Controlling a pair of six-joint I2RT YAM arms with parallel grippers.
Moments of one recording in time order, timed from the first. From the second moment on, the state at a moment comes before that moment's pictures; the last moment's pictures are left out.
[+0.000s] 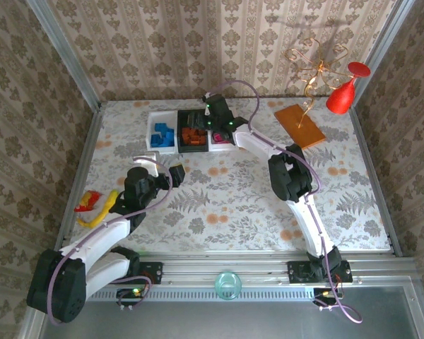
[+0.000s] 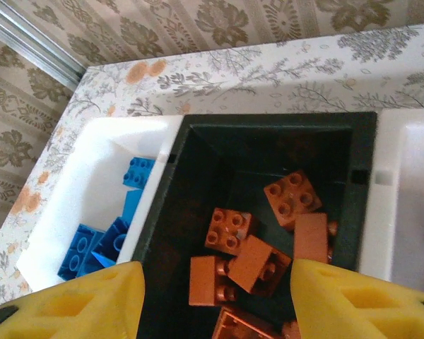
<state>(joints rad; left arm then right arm) -0.42 1.00 0.38 0.30 0.03 -0.36 0.54 2.39 2.05 -0.20 -0.09 0.50</state>
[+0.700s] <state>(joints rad) -0.40 0.89 0.38 0.26 0.01 -0.32 0.43 1.14 0.84 -0.13 0.34 0.27</state>
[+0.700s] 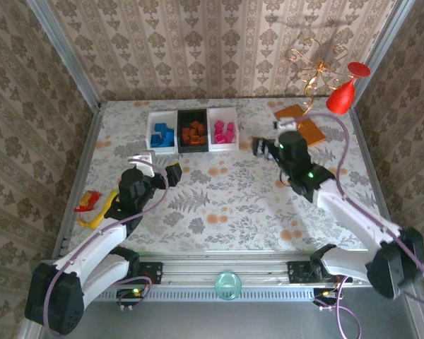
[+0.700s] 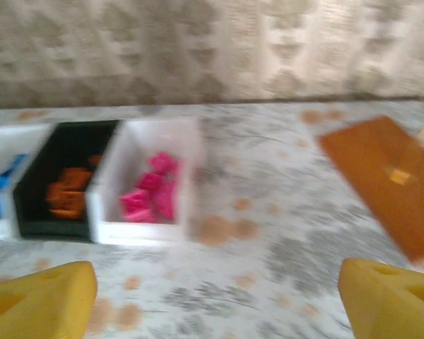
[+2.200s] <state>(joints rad) -0.01 1.56 0.38 0.79 -0.06 0.07 0.04 1.53 0.40 0.70 0.12 0.02</state>
